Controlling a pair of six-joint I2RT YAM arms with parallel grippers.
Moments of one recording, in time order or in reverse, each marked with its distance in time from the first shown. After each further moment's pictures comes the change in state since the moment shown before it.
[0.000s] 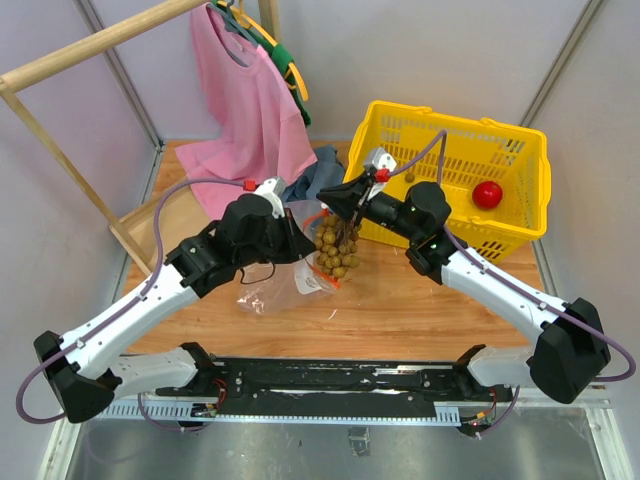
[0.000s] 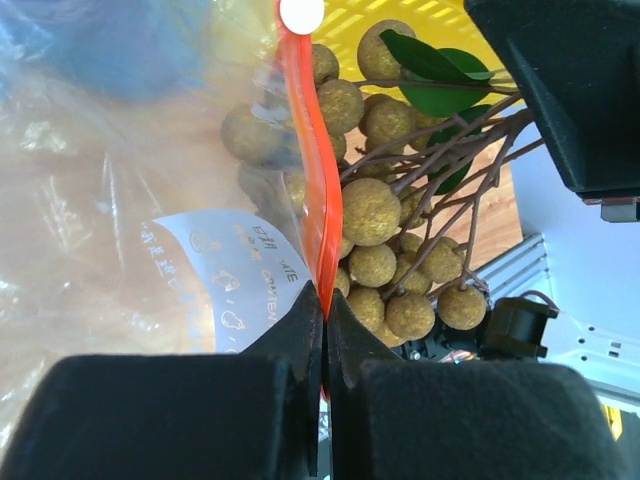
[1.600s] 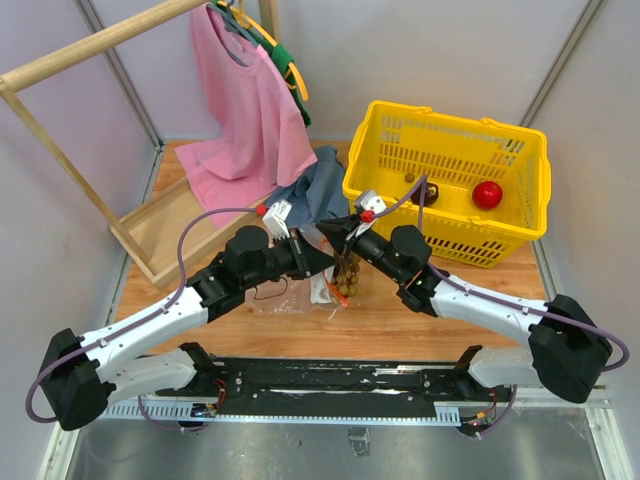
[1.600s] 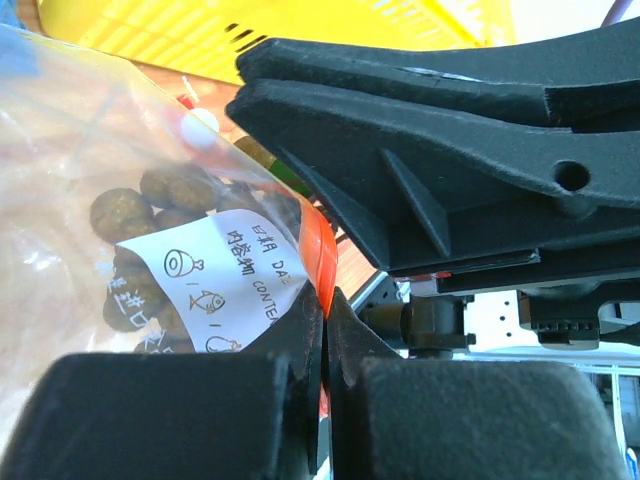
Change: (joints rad) left arm -0.009 -0.055 -0.424 0.629 0.193 -0.147; right arm 0.177 -0.010 -0.284 0.200 0.354 -0.023
